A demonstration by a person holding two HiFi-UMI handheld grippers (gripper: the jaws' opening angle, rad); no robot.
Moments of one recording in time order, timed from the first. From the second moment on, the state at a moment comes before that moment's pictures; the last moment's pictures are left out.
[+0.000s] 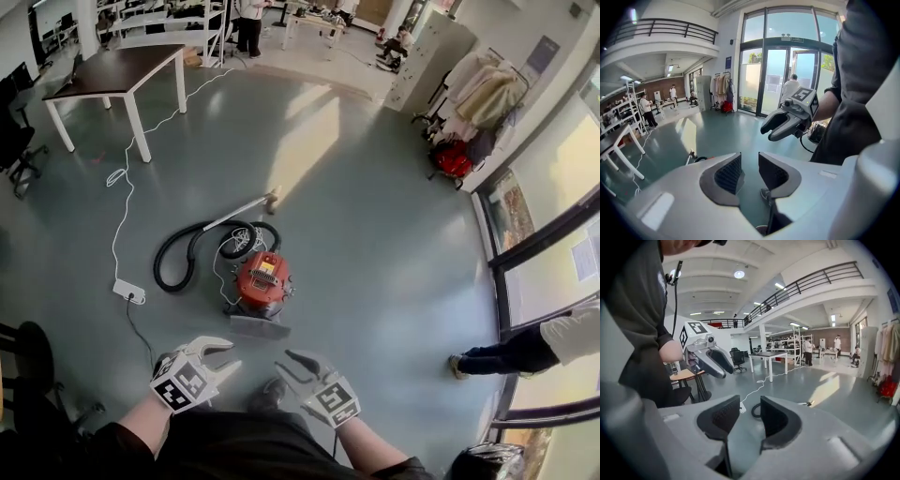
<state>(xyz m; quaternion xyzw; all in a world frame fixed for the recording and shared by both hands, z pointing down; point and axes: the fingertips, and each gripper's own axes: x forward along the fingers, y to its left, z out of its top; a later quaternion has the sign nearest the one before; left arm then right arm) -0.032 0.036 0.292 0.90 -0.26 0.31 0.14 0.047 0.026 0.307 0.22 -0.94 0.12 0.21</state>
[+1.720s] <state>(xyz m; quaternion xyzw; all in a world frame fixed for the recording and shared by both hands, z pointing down) 0.002 0.168 0.199 0.95 -0.25 0.14 0.11 0.018 0.170 0.197 0.24 -0.96 0.10 0.06</state>
